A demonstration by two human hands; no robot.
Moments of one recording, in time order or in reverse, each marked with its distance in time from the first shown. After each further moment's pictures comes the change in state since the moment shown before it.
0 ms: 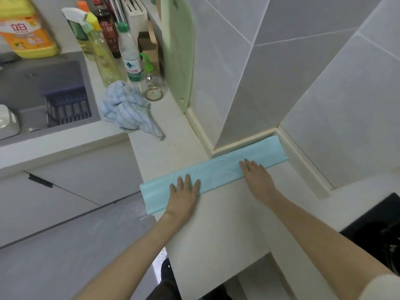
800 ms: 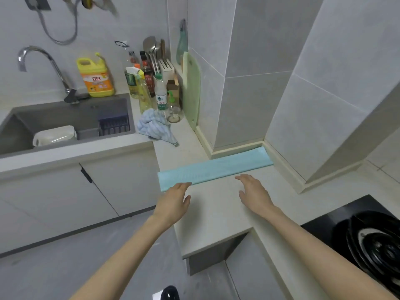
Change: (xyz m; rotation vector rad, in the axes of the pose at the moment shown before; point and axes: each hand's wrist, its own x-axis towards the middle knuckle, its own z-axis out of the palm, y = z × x) left_hand -0.177 0.039 -0.027 -0.470 0.379 -0.114; right_hand -0.178 -0.023 -0.060 0.570 0.163 -0.022
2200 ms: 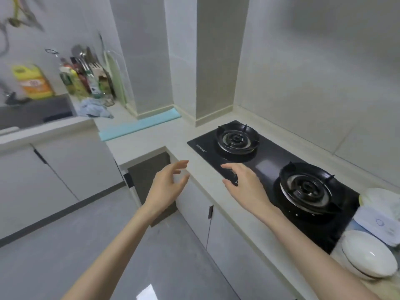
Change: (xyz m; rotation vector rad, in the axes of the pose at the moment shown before) left_hand -0.427 0.280 0.095 -0.464 0.135 0.321; right_hand -0.584 0.092 -0.062 0.251 0.428 0.072
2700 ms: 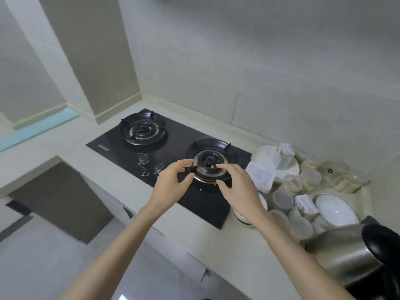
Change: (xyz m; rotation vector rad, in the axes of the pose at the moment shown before) left_hand -0.009 0.172 0.249 -0.081 -0.346 0.186; right_hand -0.133 0.190 -0.150 -0.064 0.233 0.338
